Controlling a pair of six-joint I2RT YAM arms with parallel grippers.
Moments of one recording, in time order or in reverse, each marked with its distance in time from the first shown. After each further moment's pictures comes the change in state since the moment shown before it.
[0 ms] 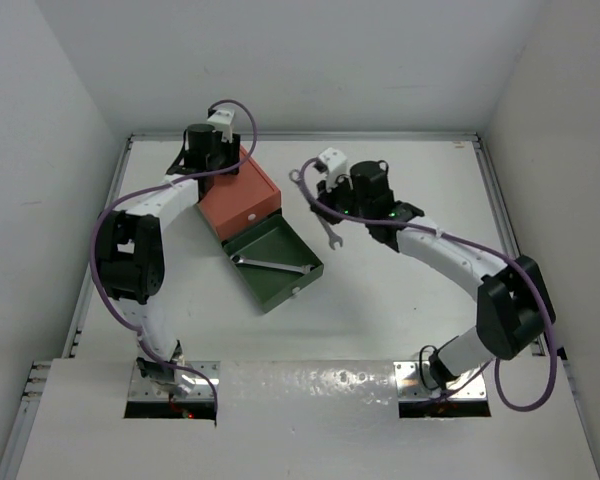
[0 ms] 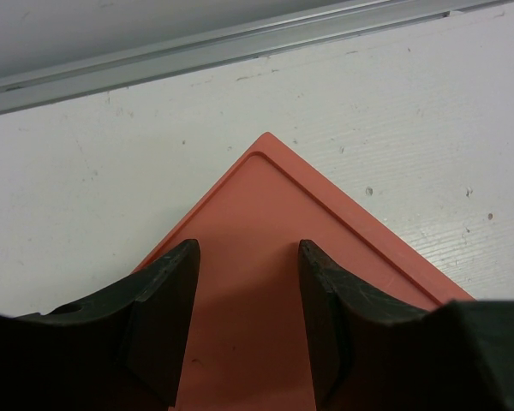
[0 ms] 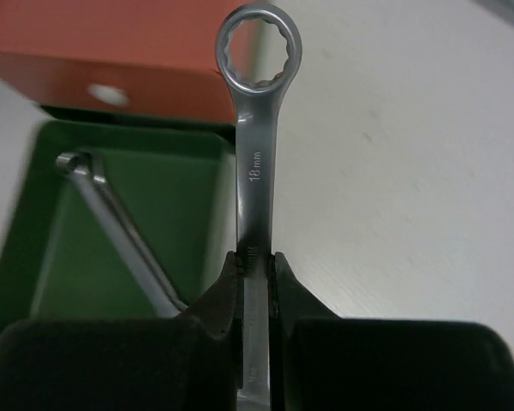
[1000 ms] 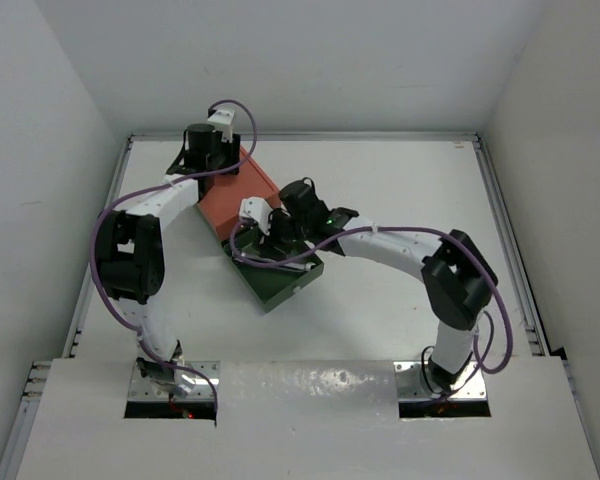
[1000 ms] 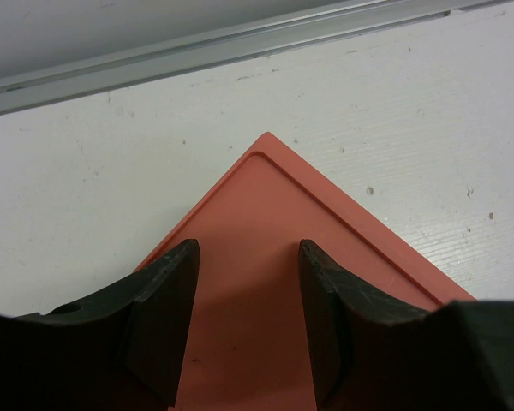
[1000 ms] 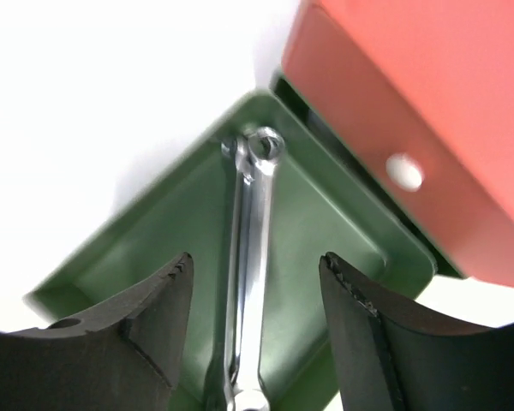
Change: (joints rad) left arm 0.000 0.001 0.001 -0.001 0.000 0.003; right arm 0.327 0.317 0.250 -0.097 -0.152 -0.425
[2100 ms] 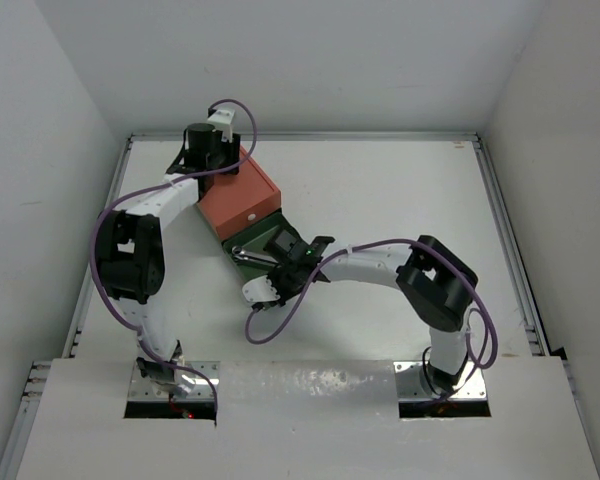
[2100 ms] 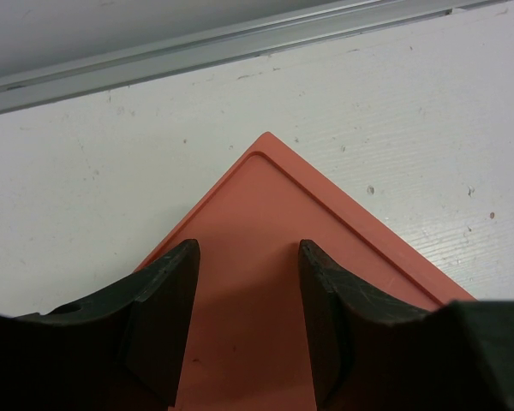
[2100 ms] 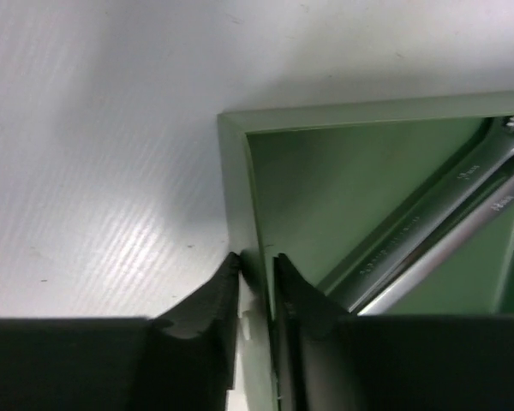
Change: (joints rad) left arm 0.000 0.002 0.008 -0.012 -0.002 0.000; right arm 0.144 0.058 -0.084 -0.316 0.072 -0.659
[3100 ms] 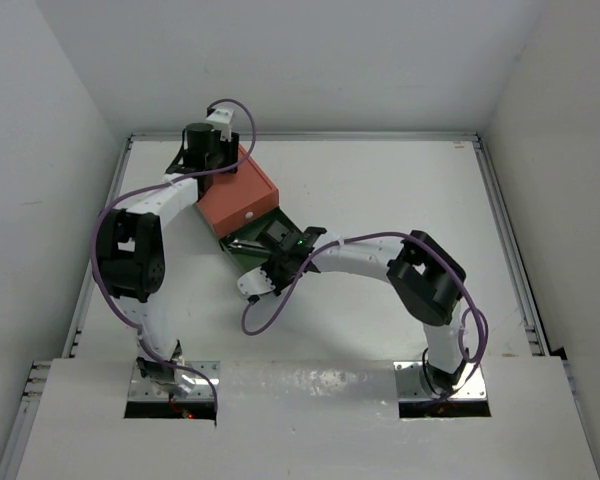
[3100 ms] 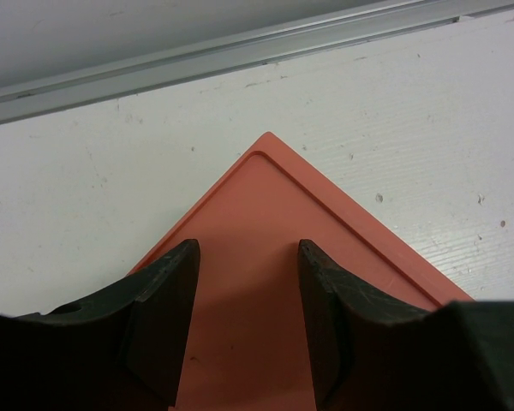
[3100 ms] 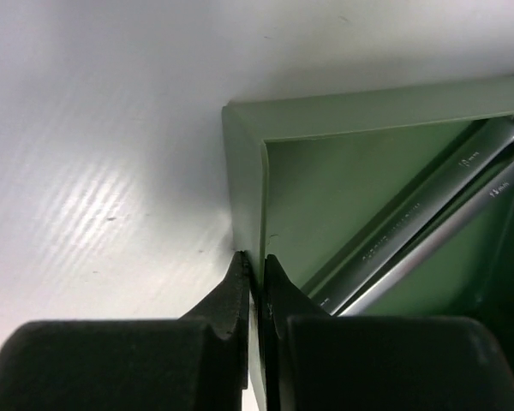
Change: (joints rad) left arm 0.008 0.016 0.001 0.027 0.002 0.011; right arm -0.015 0.073 0.136 -0.083 0.087 -0.103
